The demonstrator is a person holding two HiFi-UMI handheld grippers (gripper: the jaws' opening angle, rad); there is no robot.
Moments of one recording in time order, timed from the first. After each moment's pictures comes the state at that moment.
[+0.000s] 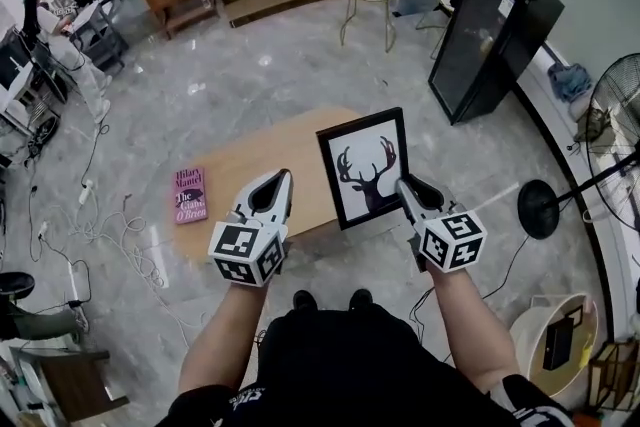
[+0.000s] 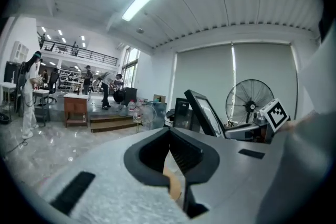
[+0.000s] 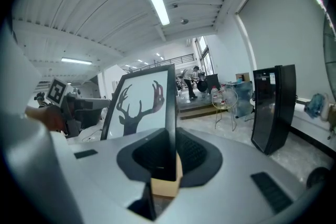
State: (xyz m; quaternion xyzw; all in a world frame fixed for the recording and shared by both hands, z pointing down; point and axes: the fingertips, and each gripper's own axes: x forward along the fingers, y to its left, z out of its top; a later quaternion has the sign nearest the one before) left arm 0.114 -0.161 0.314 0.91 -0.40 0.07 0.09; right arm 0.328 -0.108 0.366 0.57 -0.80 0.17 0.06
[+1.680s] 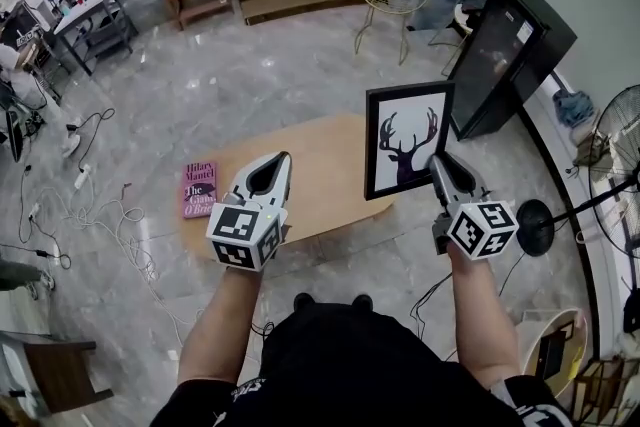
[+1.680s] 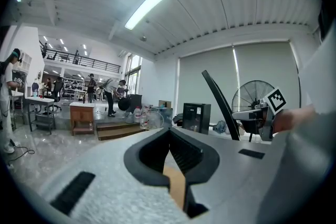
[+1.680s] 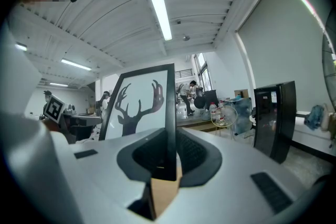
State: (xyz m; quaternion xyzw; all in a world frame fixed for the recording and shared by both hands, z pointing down) left arm 0.025 -0.201 0.284 0.91 -0.42 0.06 0.05; right arm 0.299 -0.152 0.284 0.60 -0.79 0.10 0.01
